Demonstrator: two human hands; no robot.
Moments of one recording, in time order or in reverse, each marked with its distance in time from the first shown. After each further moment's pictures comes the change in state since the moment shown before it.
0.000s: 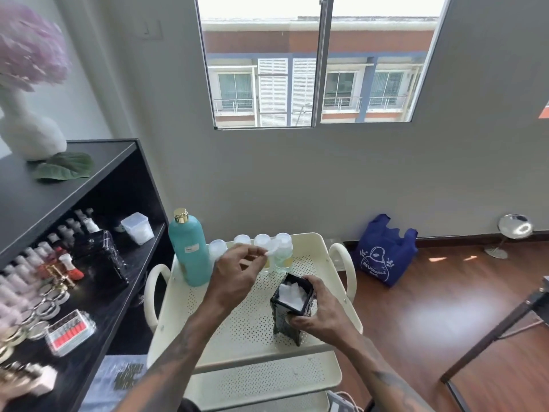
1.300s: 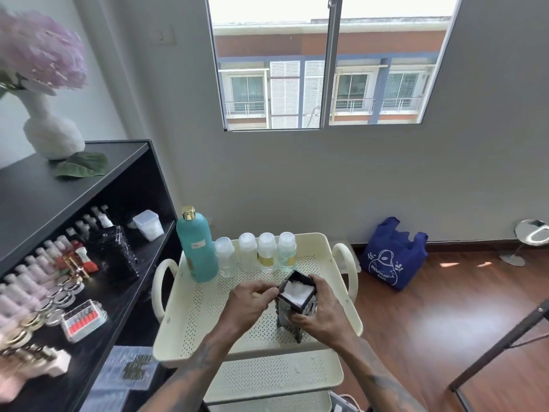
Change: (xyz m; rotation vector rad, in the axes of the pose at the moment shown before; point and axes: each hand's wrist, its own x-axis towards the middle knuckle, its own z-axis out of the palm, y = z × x) left_hand -0.040 -0.030 0.028 0.042 -0.208 -0.293; right_hand -0.010 -0.006 0.000 -0.066 0.056 -0.022
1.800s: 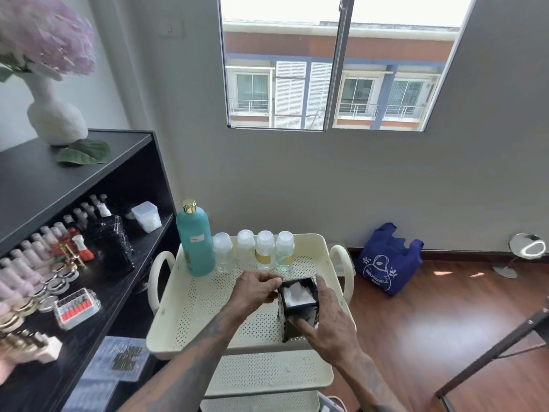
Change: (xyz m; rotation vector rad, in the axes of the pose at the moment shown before) left_hand 0.021 0.017 0.015 -0.270 -0.042 -0.203; right_hand -0.024 -0.004 -0.012 -0.274 0.004 0.025
